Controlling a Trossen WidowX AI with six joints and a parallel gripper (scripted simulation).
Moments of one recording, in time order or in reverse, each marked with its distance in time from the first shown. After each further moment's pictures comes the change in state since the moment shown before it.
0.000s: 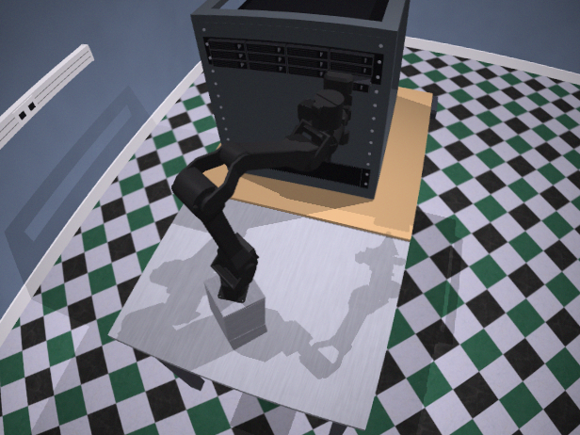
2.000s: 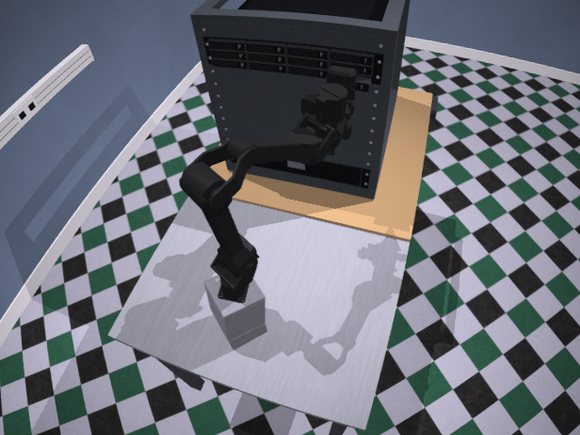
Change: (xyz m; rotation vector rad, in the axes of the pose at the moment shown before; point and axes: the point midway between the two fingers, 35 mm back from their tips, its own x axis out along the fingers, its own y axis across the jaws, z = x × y) arm 0.017 -0.005 -0.003 0.002 0.000 0.000
